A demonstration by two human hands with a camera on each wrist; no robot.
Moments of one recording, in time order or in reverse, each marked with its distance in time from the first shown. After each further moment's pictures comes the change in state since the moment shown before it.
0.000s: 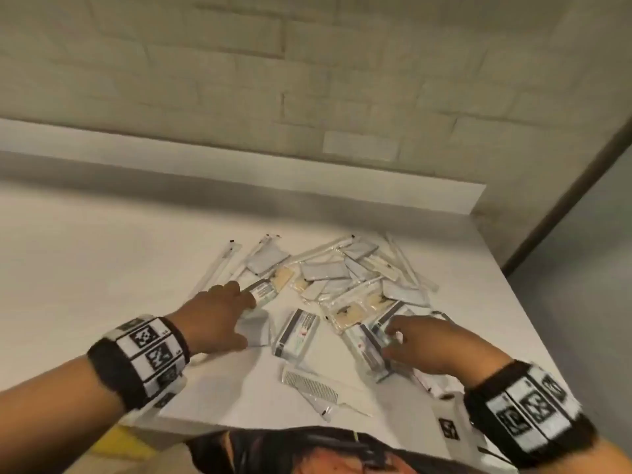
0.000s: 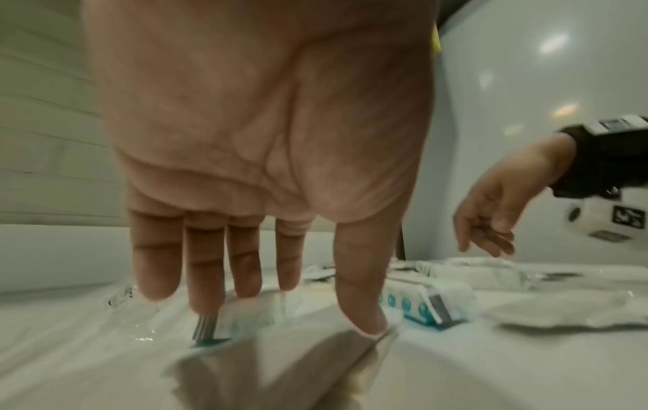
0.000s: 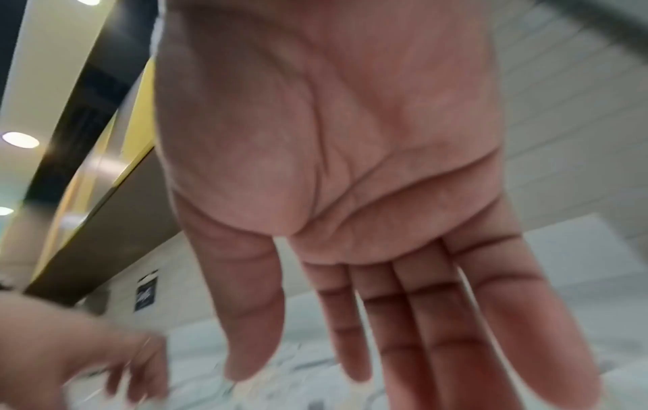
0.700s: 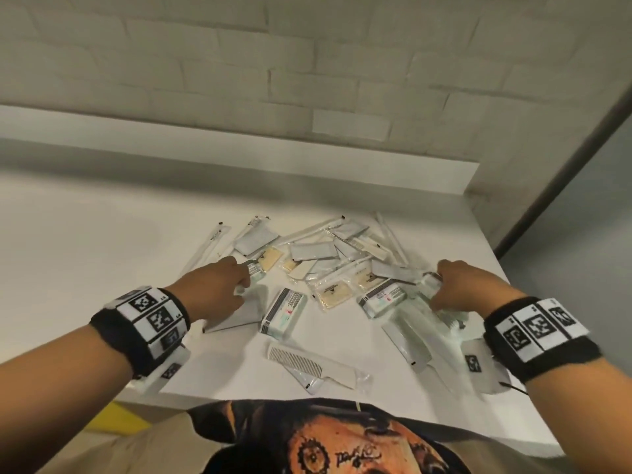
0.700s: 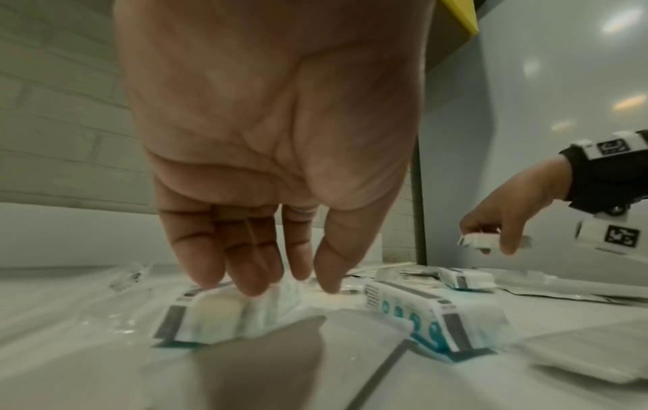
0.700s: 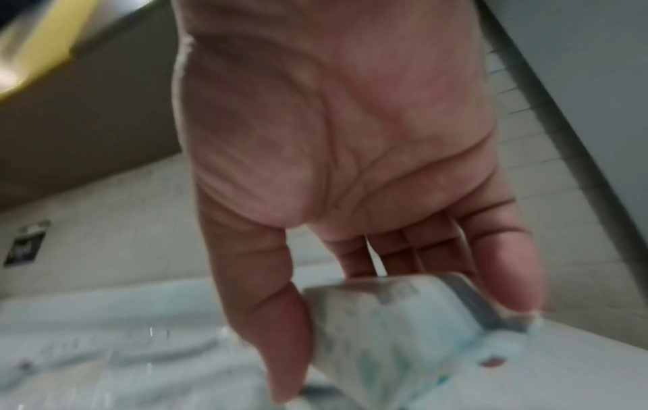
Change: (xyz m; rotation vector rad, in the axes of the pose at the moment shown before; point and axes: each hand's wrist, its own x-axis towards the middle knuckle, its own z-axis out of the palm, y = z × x) left_hand 0.017 0.014 -0.003 -0.113 0.062 -0.094; right_hand 0.028 0.082 -0.029 -0.075 0.113 0.297
